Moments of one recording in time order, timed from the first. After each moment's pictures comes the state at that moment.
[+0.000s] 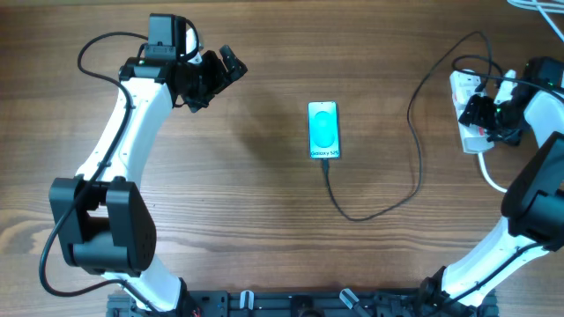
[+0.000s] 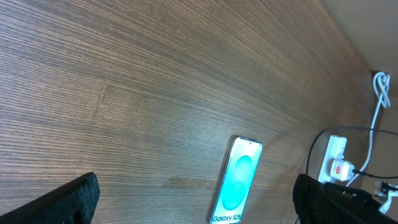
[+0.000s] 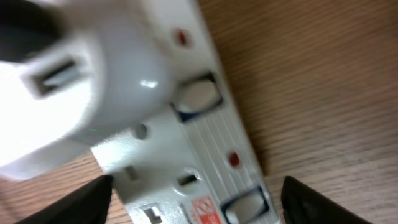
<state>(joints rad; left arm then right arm) -0.09 1.83 1.48 -0.68 0.40 -0.62 -0.46 2.04 1.41 -0.71 -0.12 -0.04</state>
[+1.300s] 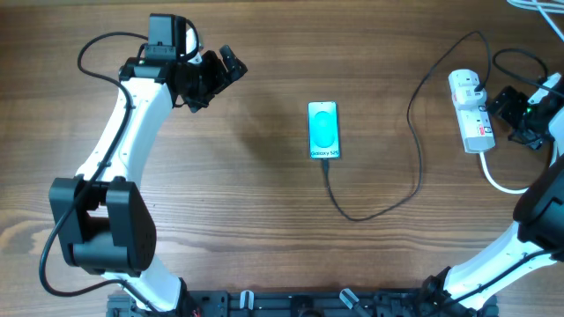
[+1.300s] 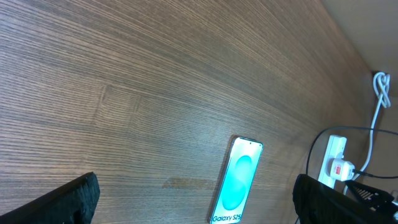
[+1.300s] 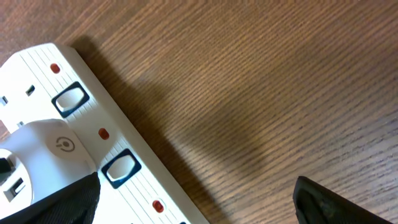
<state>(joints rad) -0.09 1.83 1.48 -0.68 0.40 -0.62 -0.58 2.02 1.38 -0.53 -0.20 0.13</state>
